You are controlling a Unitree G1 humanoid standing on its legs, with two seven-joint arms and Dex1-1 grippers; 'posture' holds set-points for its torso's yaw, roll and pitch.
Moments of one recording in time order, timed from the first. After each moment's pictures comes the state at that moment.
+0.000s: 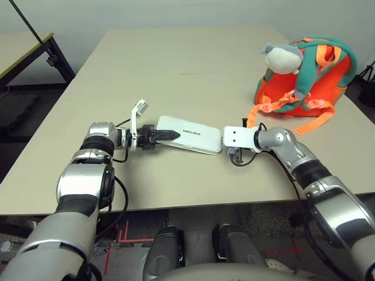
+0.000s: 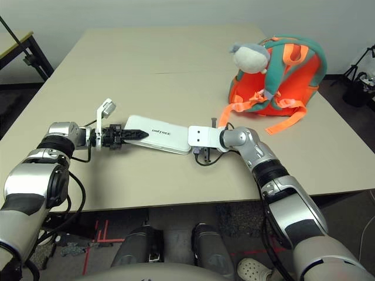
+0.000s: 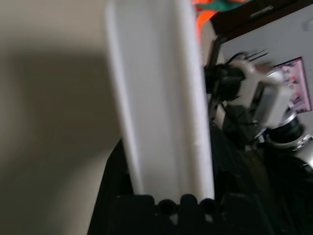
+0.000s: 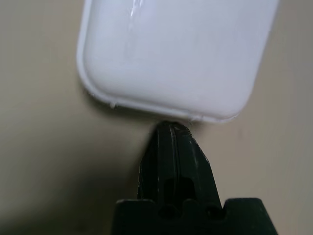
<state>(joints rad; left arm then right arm) -1.01 0.44 0.09 1.20 -0.23 0.89 -1.32 -0.63 -0.47 0.35 0.63 -0.31 -0.28 0.85</state>
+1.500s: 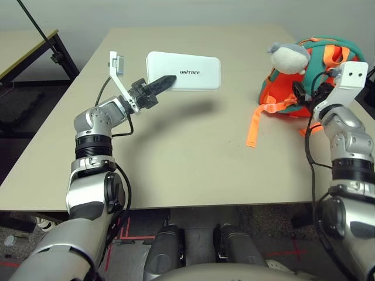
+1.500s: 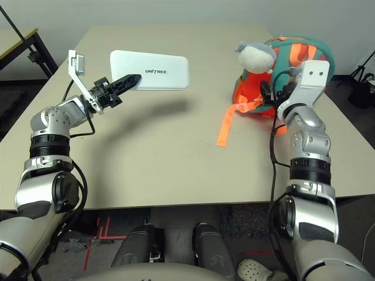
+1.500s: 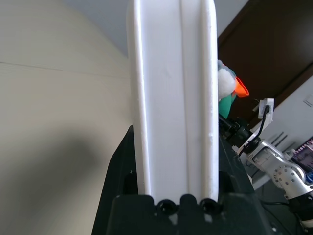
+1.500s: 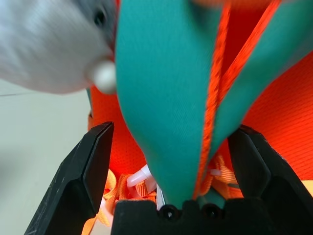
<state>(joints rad) -0.87 0.34 0.37 0.56 -0.58 0.82 -0.88 -0.74 -0.46 -0.35 0.69 0.21 0.18 0.27</state>
